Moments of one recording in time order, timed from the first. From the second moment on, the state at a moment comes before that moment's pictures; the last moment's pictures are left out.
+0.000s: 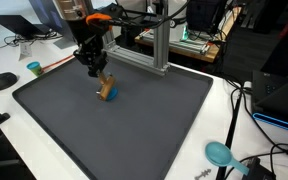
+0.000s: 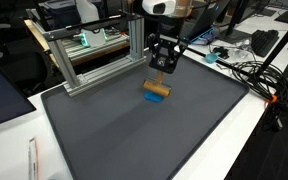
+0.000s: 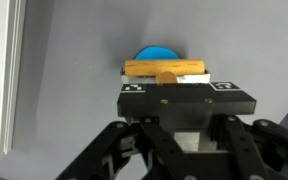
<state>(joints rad) 0.05 0.43 -0.08 -1.75 -0.06 2.16 1.24</state>
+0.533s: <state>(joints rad) 0.05 0.46 -0.08 -1.74 0.00 2.17 1.24</state>
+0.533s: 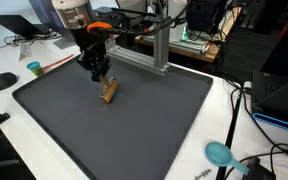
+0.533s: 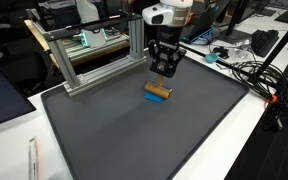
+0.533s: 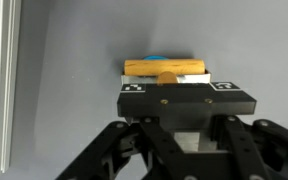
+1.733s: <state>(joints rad) 0.03 0.46 -0.10 -1.76 0.06 2.20 1.26</state>
